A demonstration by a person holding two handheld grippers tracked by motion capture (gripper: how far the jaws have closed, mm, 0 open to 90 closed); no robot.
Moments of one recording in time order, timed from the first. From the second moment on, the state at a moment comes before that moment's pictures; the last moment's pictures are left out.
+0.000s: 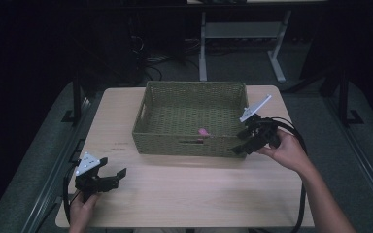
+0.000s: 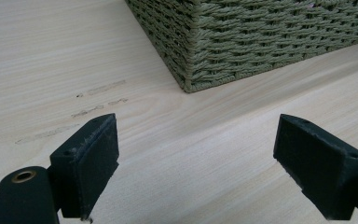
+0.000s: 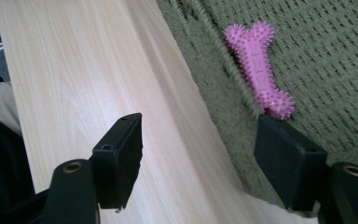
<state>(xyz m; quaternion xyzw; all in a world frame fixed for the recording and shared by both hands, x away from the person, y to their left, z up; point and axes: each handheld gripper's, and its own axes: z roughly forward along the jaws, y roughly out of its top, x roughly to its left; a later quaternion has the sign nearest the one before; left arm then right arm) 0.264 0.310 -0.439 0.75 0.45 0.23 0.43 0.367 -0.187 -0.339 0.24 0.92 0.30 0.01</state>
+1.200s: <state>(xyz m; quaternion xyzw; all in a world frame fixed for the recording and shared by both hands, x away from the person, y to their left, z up) 0.264 0.309 -0.439 0.75 0.45 0.23 0.43 0.331 -0.220 -0.384 0.28 0.91 0.31 0.00</state>
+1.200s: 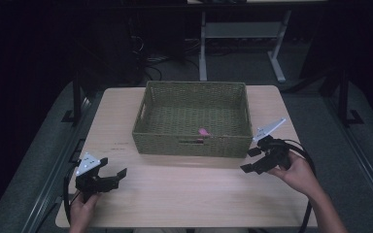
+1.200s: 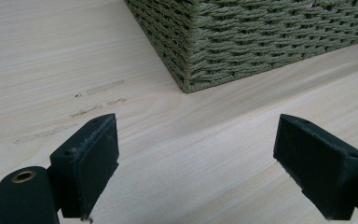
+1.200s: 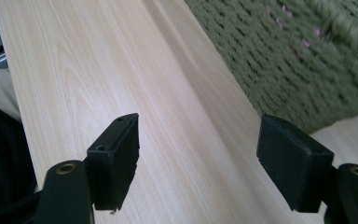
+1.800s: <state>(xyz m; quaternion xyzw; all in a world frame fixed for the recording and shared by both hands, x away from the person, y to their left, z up) 0.263 0.308 -0.439 0.75 0.45 0.23 0.43 0.313 -0.237 -0.402 0.29 0.90 0.32 0.00</state>
